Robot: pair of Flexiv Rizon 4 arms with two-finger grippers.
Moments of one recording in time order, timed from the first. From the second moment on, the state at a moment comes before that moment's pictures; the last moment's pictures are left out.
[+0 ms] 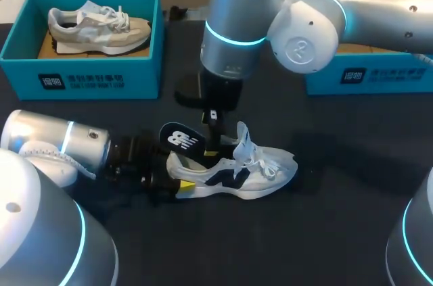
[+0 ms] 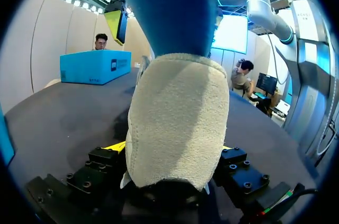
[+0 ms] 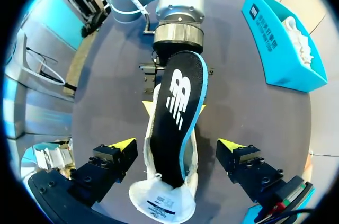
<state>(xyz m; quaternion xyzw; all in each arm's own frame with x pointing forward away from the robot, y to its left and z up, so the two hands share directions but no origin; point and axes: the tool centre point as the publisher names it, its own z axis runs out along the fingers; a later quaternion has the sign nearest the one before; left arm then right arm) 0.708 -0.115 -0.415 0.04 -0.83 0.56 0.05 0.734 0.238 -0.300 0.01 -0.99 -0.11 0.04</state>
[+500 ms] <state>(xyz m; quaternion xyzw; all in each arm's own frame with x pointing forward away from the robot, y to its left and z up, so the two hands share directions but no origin) 0.708 -0.115 -0.415 0.04 -0.83 0.56 0.05 0.730 0.242 -0.288 -0.05 -0.97 -0.20 0.14</state>
